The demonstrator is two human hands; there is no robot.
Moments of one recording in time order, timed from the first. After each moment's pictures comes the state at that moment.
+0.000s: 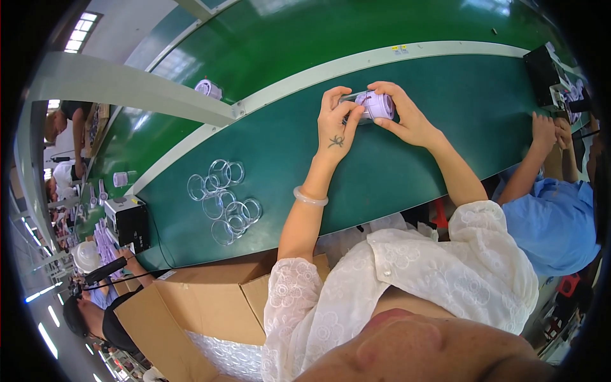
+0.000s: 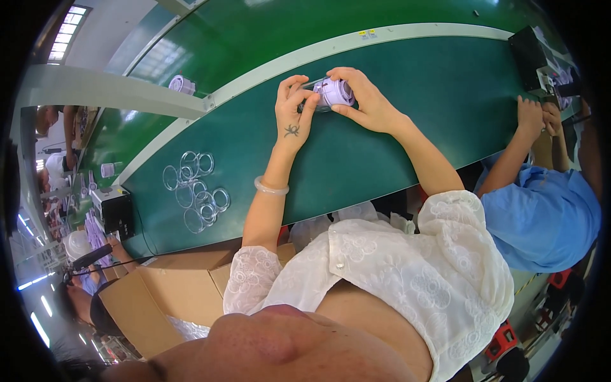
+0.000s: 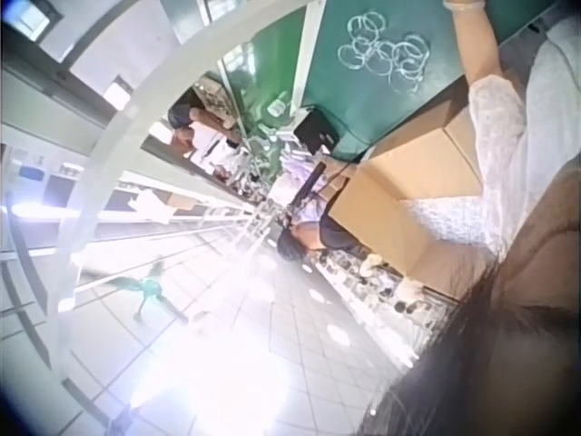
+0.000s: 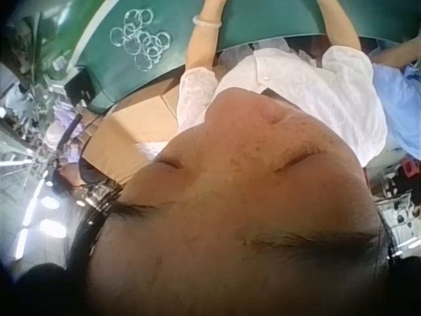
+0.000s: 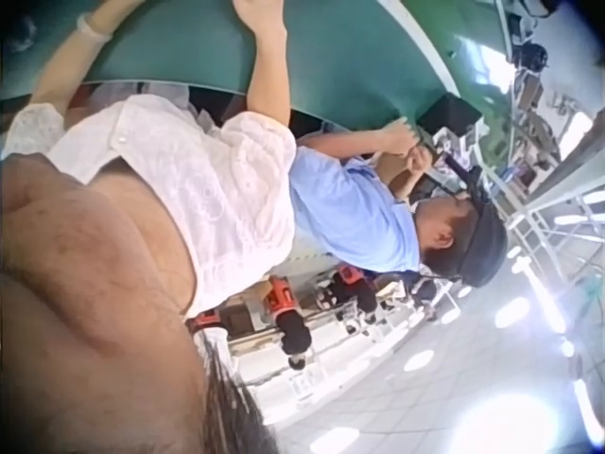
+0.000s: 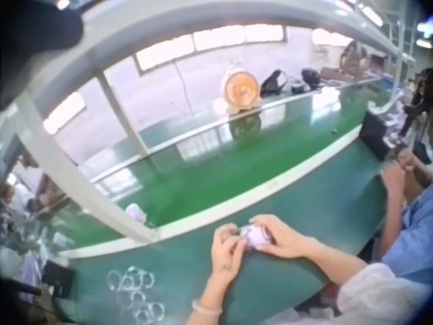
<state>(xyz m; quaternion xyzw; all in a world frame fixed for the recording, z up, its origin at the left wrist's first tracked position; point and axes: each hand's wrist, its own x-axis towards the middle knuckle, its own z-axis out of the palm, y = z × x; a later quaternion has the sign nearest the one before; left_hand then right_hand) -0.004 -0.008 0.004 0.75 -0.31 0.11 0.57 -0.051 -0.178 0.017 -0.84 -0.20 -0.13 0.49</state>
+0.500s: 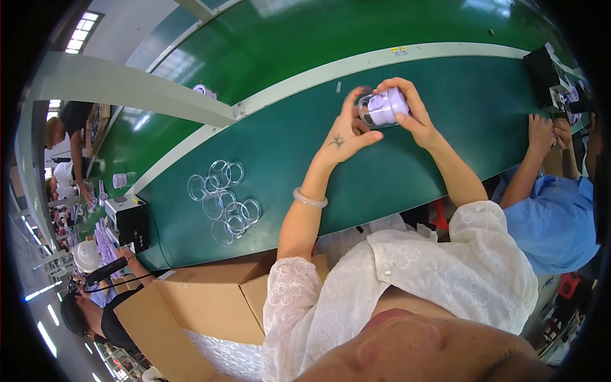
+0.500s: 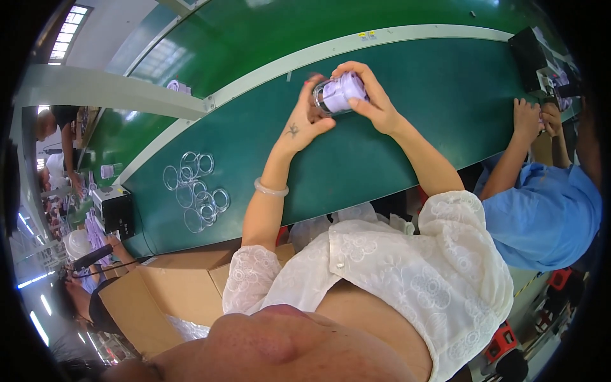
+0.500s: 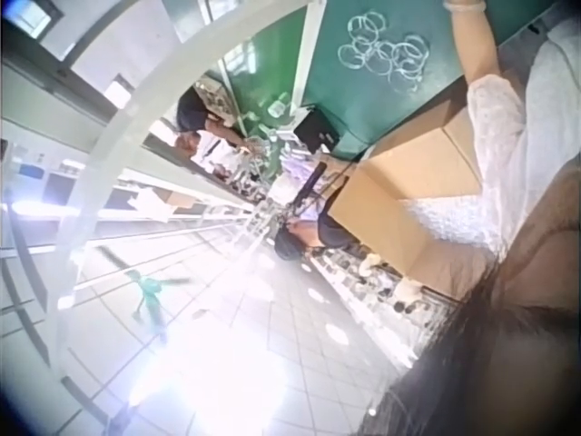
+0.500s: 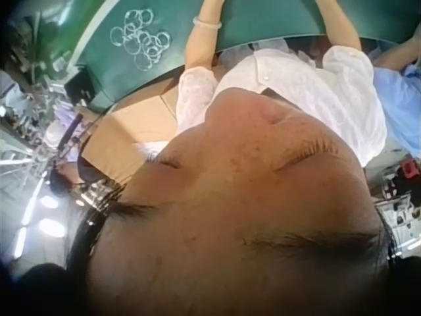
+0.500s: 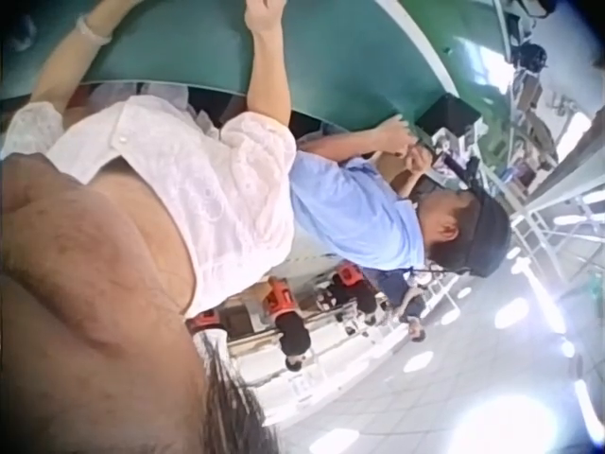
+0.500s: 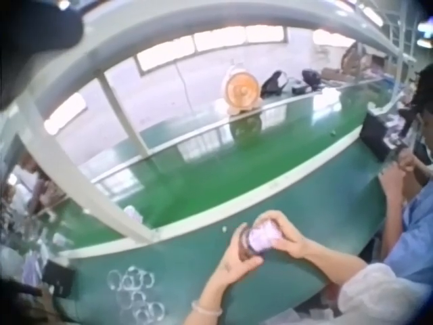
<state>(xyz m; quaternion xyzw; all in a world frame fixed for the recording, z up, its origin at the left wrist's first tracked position) -0.008 -0.003 0.009 0.62 -0.28 -0.30 0.67 -0.052 -0.178 0.016 -0.67 -0.21 -0.11 0.71</state>
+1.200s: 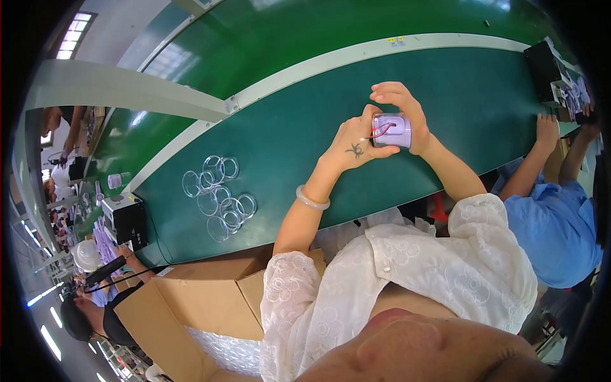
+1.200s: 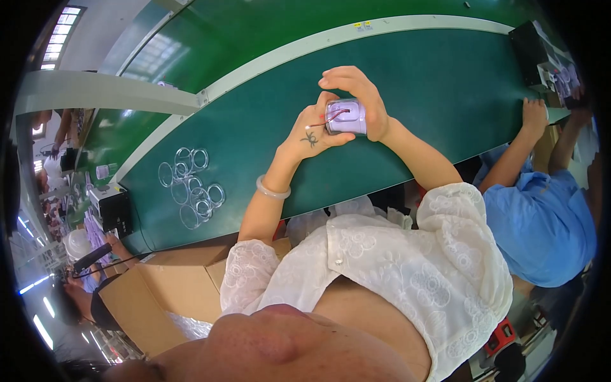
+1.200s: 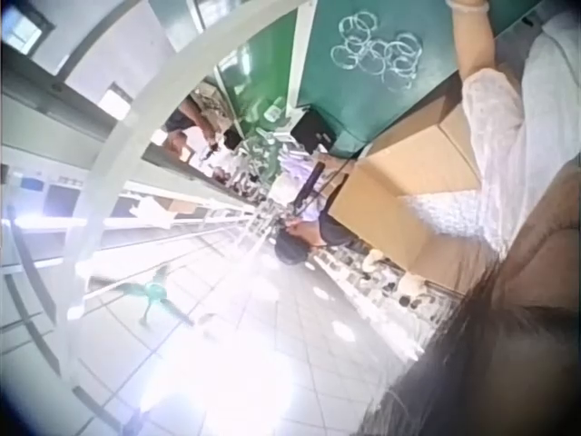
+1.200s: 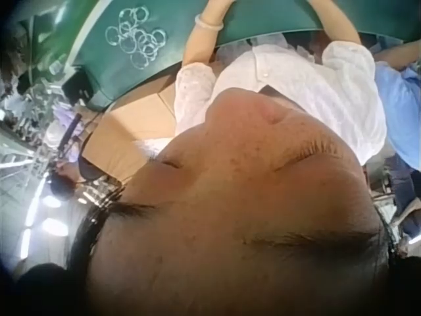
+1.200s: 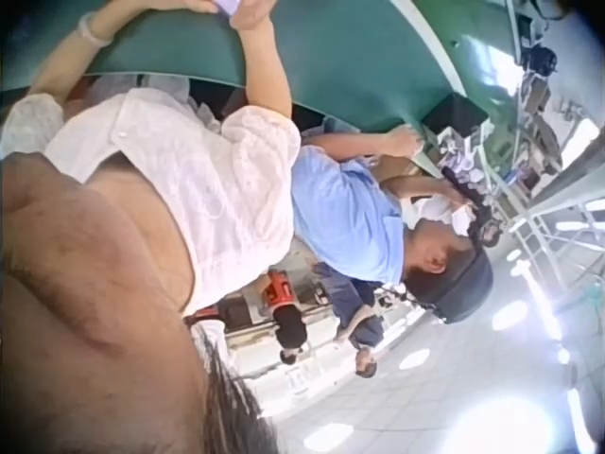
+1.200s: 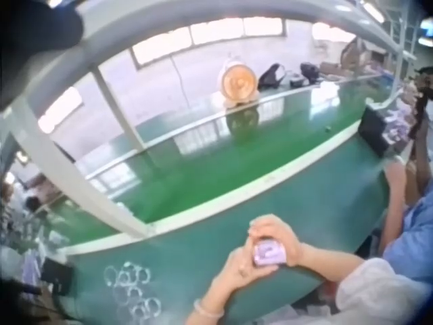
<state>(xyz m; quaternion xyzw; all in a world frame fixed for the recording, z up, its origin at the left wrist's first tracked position) -0.029 -0.018 0.017 0.78 -0.39 -0.18 0.44 -0.057 -0.171 0.014 -0.72 -0.26 -0.25 0.59</state>
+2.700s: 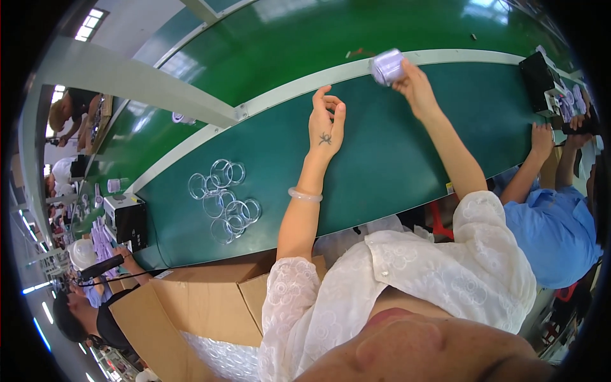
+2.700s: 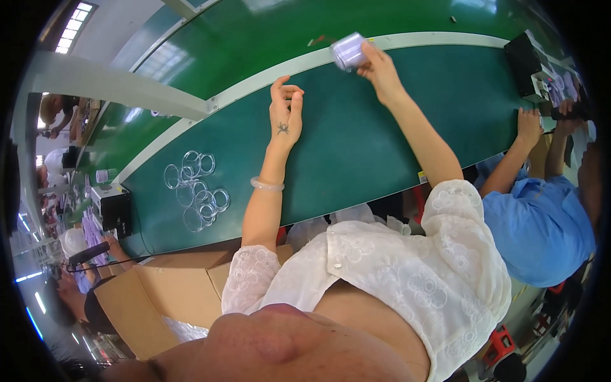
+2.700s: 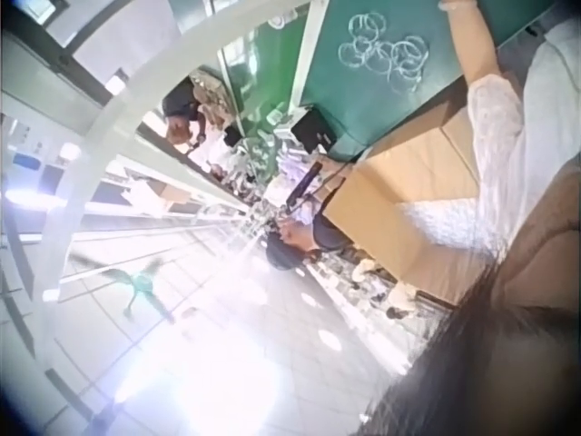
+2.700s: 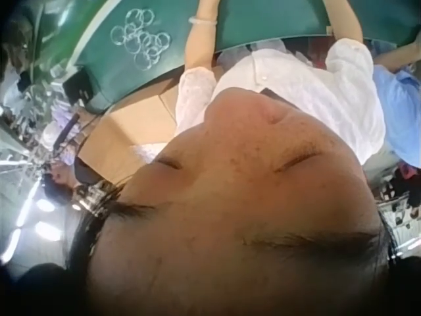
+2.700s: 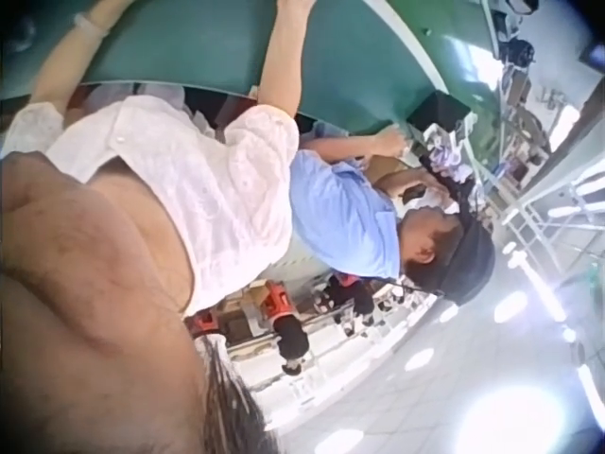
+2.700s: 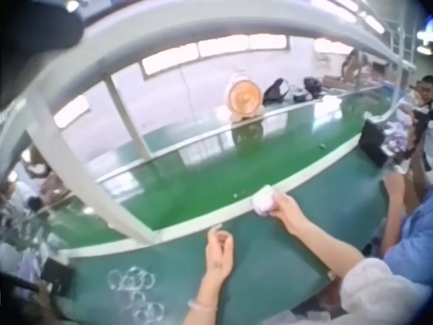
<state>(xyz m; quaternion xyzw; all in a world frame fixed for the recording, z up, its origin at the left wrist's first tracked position) 0.006 0.001 -0.001 0.76 -0.23 0.02 0.61 0.001 -0.214 0.000 -0.58 0.13 -0.11 0.80</state>
